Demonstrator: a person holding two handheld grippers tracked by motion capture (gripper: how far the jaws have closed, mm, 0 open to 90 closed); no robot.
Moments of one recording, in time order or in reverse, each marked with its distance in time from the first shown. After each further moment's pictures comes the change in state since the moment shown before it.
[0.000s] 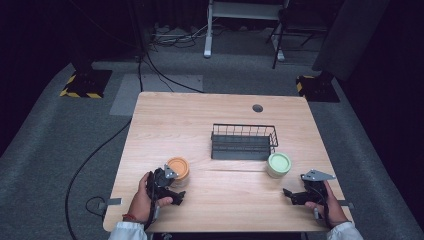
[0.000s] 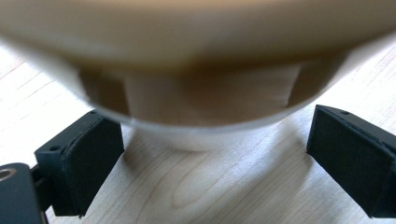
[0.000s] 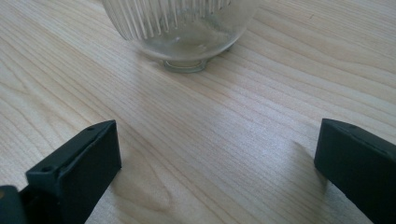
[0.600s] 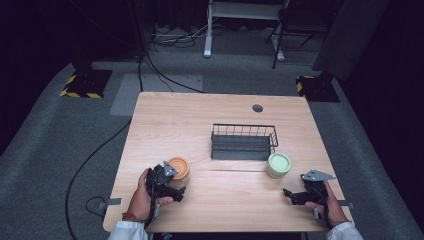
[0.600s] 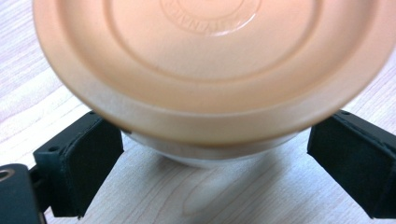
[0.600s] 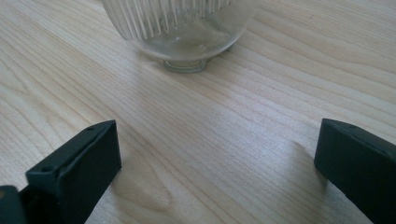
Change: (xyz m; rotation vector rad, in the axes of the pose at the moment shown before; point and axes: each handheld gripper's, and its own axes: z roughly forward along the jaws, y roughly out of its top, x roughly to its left) left arm -0.001 0.009 -0.012 -0.047 0.031 -0.018; right arm 0.000 0.000 0.000 0.000 0.000 0.000
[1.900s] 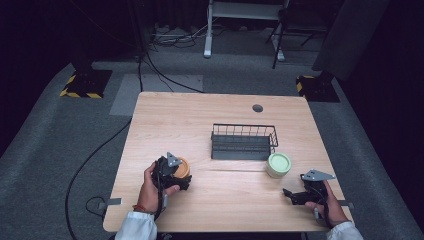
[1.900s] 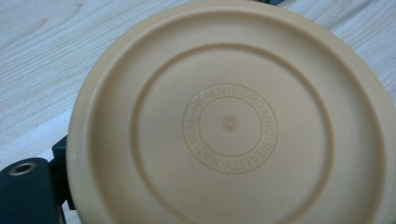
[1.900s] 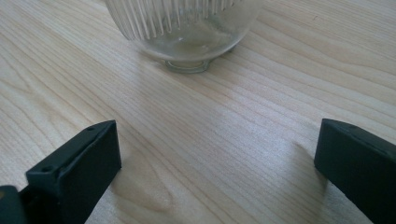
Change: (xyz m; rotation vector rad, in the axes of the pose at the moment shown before) left arm 0.003 0.024 0.009 -0.087 -0.011 -0.066; right arm -0.001 0.000 0.000 0.000 0.009 -0.010
